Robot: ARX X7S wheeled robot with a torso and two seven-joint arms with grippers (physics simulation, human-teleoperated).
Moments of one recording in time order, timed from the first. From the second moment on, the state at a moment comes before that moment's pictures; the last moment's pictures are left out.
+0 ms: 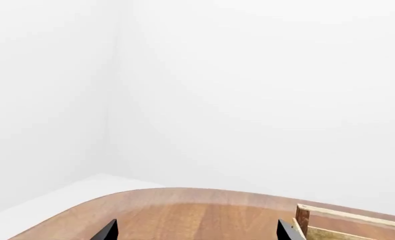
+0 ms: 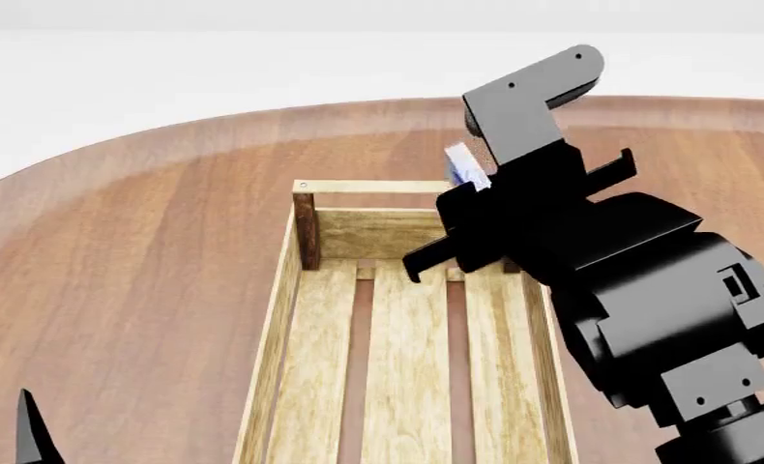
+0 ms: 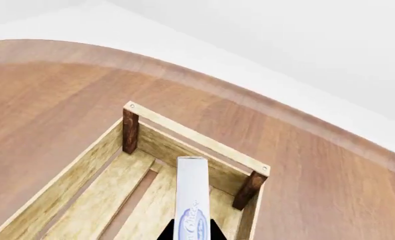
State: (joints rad) left arm 0.02 -0.33 0.26 0.00 -0.29 0.44 -0.47; right arm 1.23 0.38 -0.70 0.44 0.59 0.87 -0.10
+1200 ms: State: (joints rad) left arm 0.02 -0.33 0.25 0.00 -0.26 0.43 -0.53; right arm 1.19 0.34 -0.79 0.52 0.58 0.79 -0.26
